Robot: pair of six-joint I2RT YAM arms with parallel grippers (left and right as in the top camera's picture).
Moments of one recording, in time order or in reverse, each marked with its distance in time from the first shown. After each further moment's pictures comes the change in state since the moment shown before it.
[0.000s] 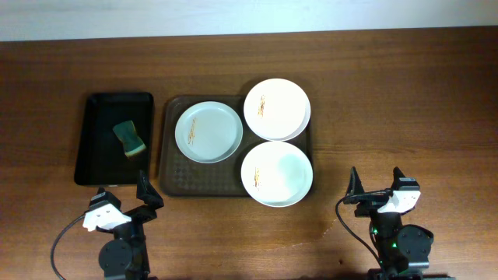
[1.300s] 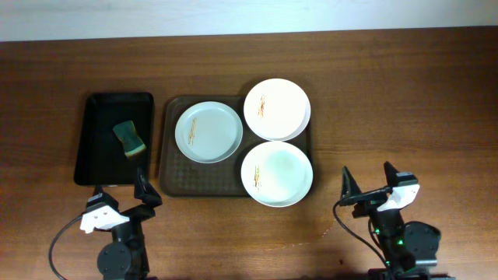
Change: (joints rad) left arm 0.000 0.000 -0.001 0.083 -0.008 0.000; right arm 0.000 0.129 0.136 -0.008 -0.158 0.042
